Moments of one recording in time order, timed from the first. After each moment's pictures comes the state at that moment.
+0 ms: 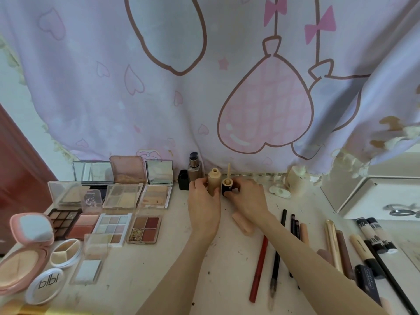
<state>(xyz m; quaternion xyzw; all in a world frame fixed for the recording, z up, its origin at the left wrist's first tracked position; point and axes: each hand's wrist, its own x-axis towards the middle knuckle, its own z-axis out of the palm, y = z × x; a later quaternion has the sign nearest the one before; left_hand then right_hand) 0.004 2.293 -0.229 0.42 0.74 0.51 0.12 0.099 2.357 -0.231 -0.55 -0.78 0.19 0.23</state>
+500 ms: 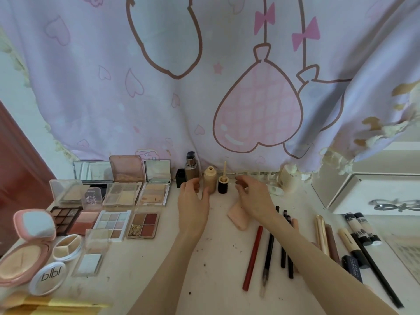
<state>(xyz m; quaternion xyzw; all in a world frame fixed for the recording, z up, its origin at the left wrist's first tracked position) -0.010 2.277 -0.231 0.45 0.72 0.51 0.12 0.126 2.342 -0.220 -0.51 -0.77 0.24 0.31</state>
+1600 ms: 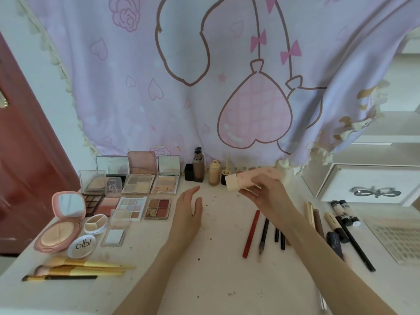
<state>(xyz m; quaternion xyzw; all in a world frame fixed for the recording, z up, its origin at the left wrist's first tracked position) -0.022 2.195 -0.237 0.55 0.68 0.46 0.15 0.154 2.254 -0.160 -0.30 -0.39 0.72 0.49</state>
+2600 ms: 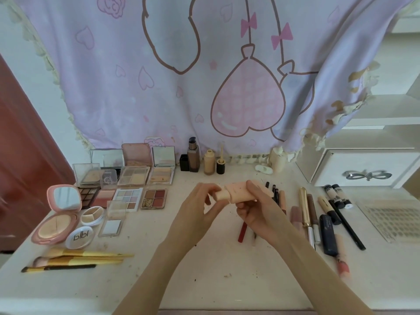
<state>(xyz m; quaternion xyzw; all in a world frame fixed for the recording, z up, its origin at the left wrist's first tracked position) 0.003 2.163 -0.208 0.69 0.58 0.43 0.09 0.159 2.211 -0.188 -0.34 -0.25 0.79 0.44</state>
